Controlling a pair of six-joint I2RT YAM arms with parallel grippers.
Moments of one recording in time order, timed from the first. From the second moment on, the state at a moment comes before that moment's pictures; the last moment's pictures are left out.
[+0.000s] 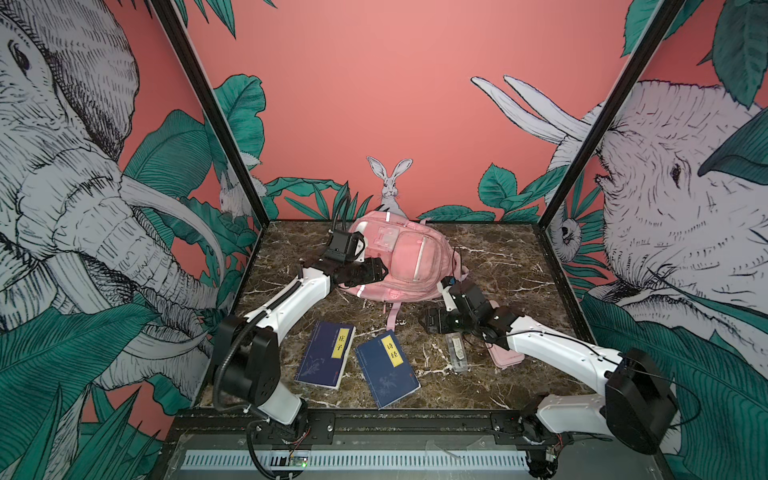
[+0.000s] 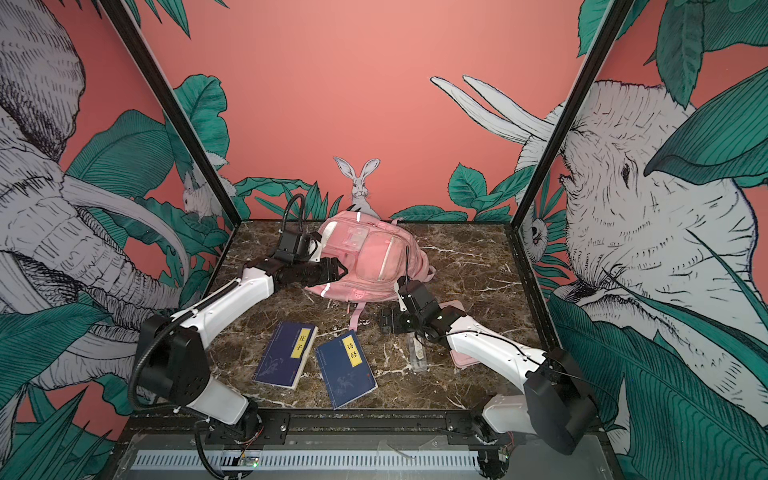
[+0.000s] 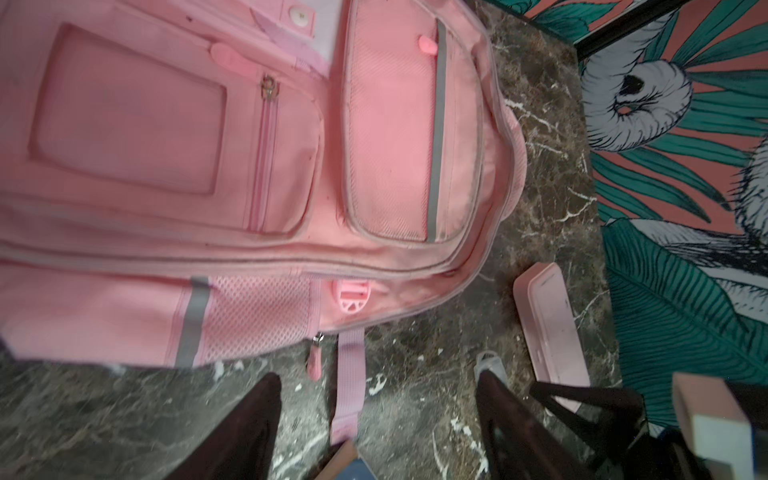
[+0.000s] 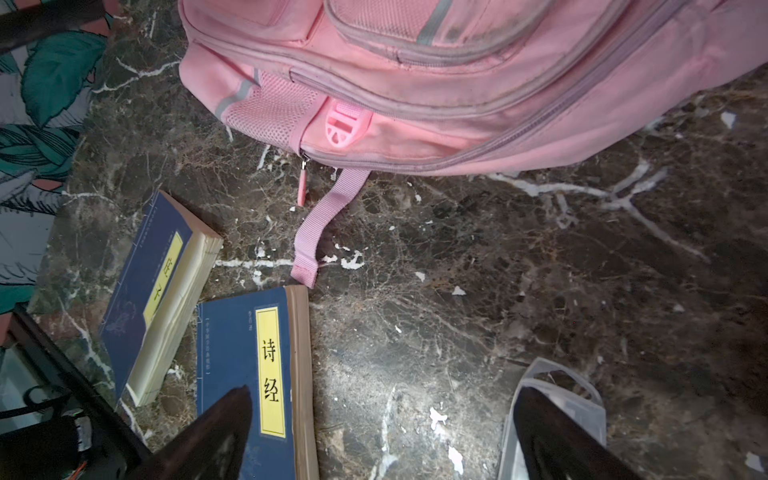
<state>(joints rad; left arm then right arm) -0.44 1.50 1.16 -0.51 0.31 -0.48 0.71 1.31 0.79 -0.32 -0.07 0.53</state>
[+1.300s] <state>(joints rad) -0.67 1.01 0.53 -0.69 0.25 -0.79 0.92 1.62 0.87 -0.29 -0.04 0.50</state>
